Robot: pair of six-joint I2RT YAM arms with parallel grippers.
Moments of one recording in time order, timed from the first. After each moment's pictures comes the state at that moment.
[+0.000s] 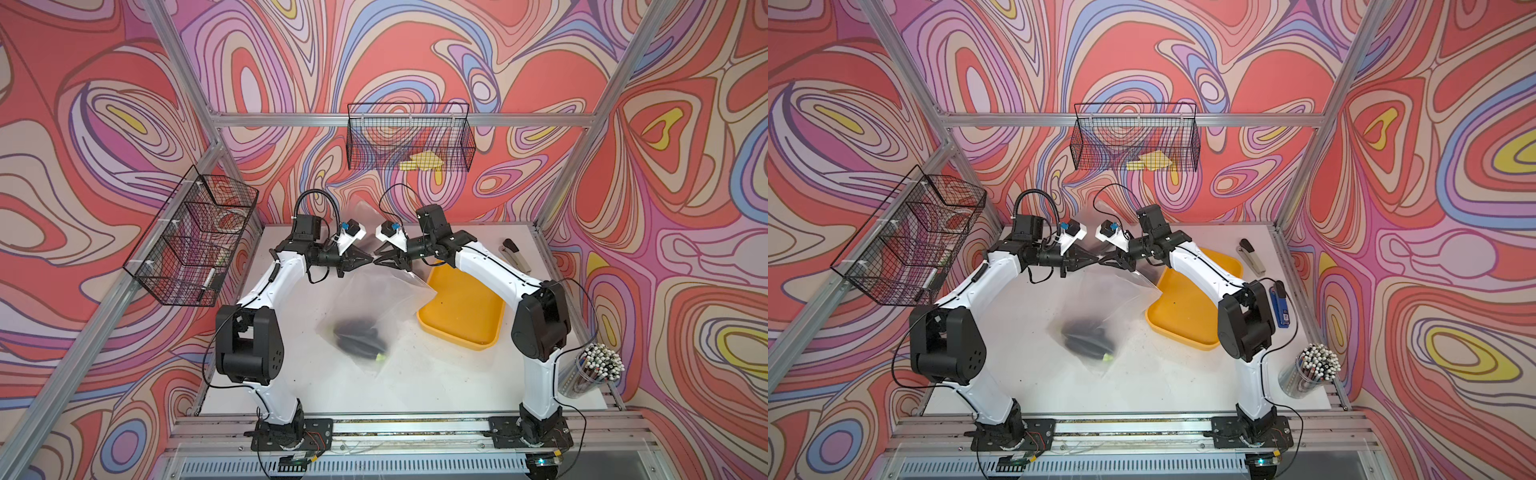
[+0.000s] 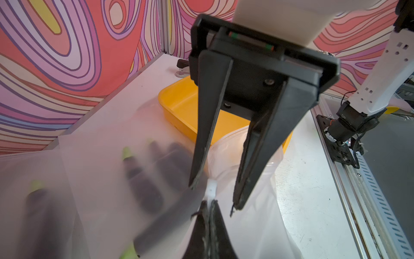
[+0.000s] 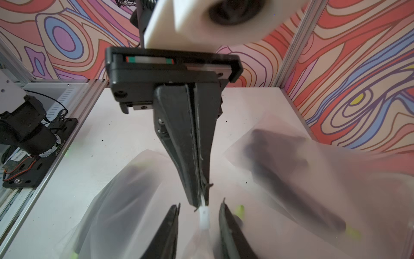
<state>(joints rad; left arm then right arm) -0.10 1.72 1.43 -0.59 1.10 0.66 0.53 2.02 1.82 -0.44 -0.85 -0.60</state>
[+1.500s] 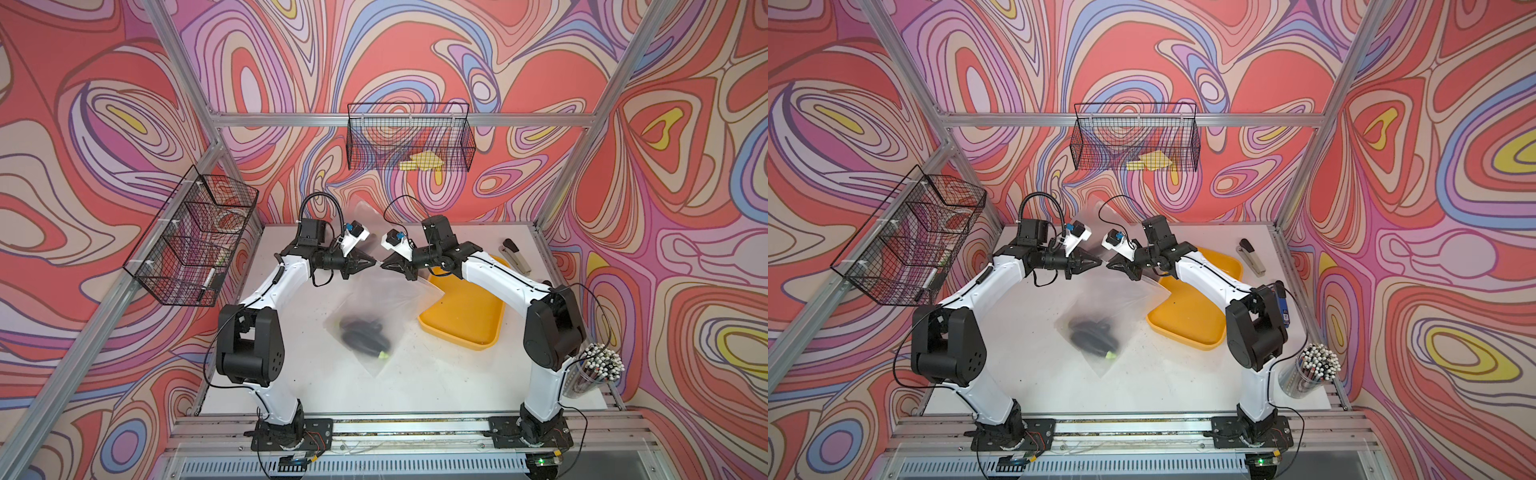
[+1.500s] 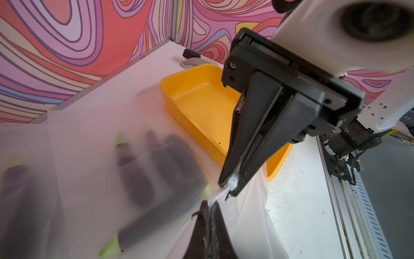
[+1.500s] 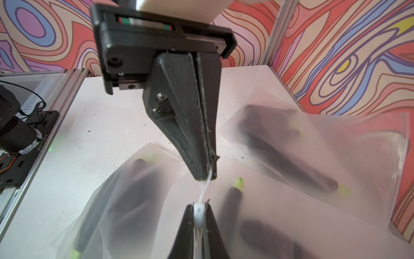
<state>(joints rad) -0.12 1.72 1.37 -0.46 1.03 0.47 0.53 1.90 1.60 -0.34 -0.74 -0.55</state>
